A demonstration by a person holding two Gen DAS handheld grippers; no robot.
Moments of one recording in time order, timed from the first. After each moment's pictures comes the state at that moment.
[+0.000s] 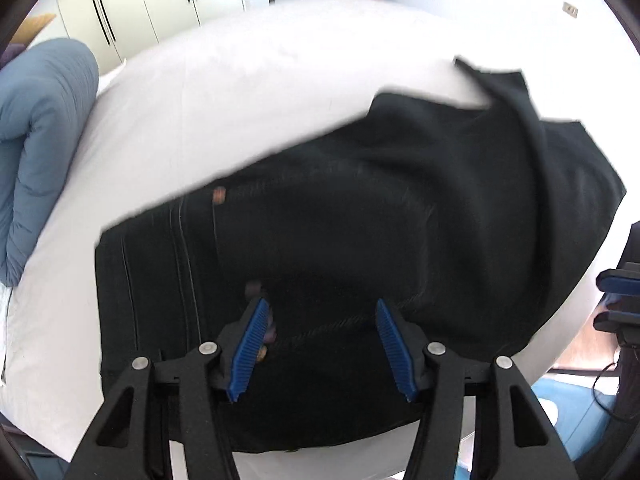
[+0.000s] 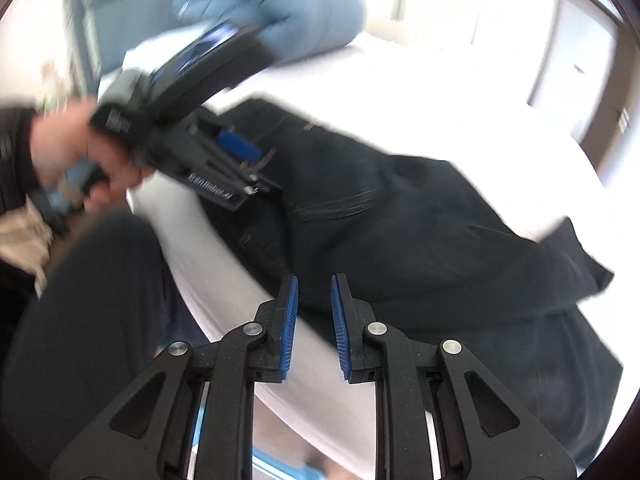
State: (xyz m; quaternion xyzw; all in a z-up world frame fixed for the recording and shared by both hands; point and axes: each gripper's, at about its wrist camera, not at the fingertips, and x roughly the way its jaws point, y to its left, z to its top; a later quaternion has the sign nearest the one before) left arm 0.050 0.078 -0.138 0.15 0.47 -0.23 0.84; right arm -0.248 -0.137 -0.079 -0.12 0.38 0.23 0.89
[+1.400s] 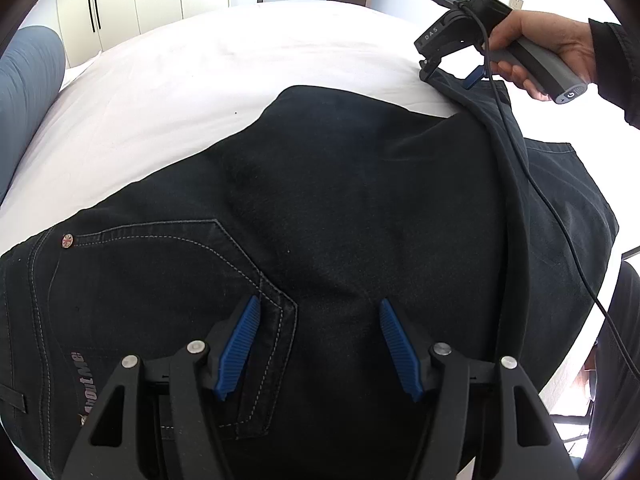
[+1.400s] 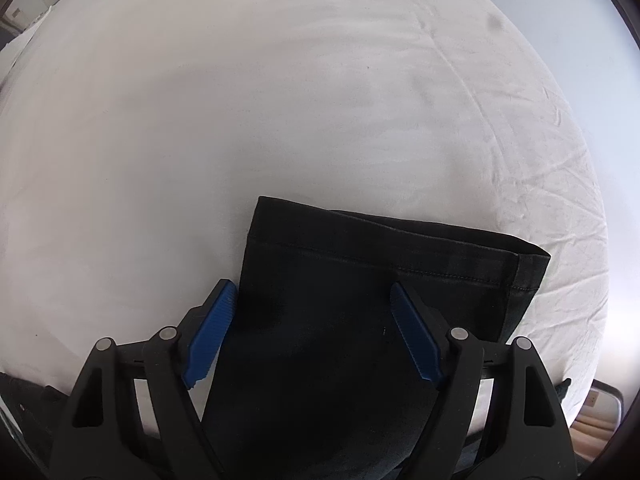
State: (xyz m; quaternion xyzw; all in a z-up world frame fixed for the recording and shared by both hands) left arm 0.051 0.013 -0.181 0.10 0.49 -0.26 0.83; right arm 0.142 -0.419 -0.139 0.09 0.63 -0.16 0.76
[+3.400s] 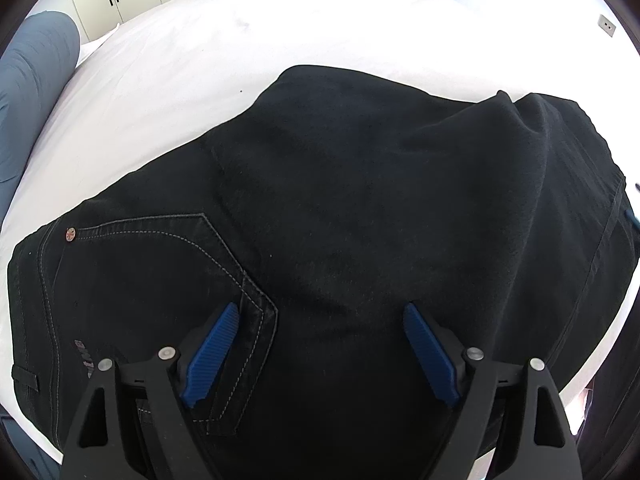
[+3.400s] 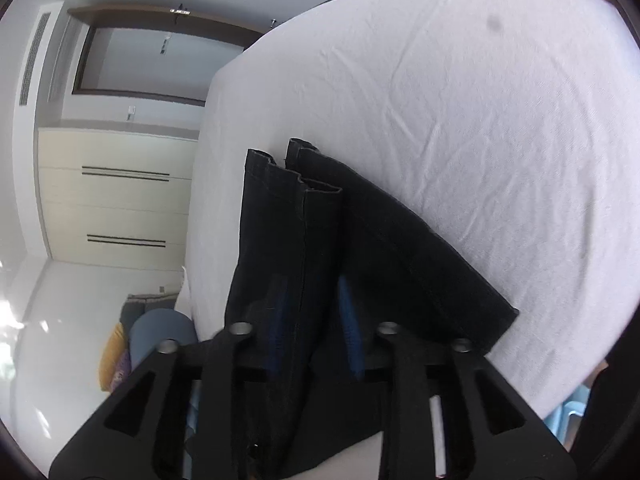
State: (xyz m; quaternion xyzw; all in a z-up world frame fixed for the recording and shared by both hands) left arm 0.086 -0.069 -0.186 0.12 0.55 -0.18 0.80; right arm -0.254 -0.585 -0.168 0.62 0.28 -0.09 0.72
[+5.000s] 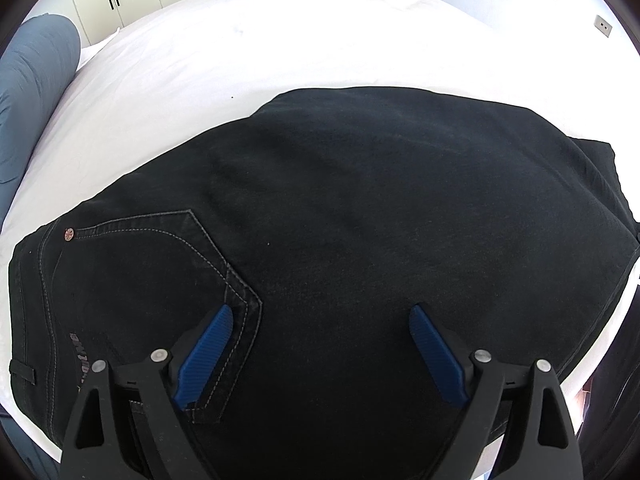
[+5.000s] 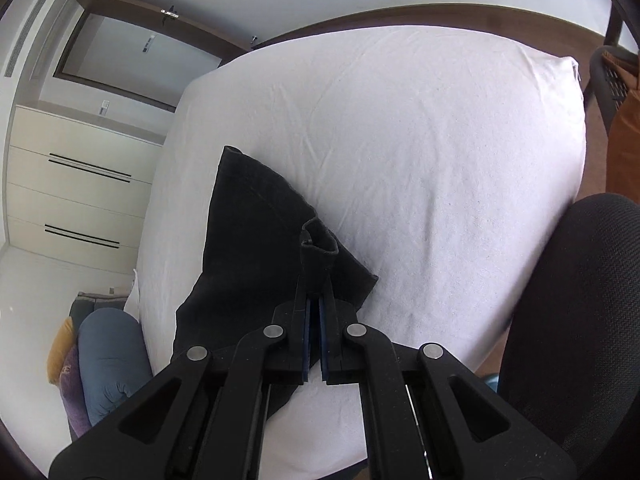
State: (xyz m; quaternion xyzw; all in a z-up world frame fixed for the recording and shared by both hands) left arm 0.072 -0.056 -0.187 0.12 0.54 -0.19 0.81; right arm -0.310 -0.583 -0.160 0.55 0.31 -0.18 0.76
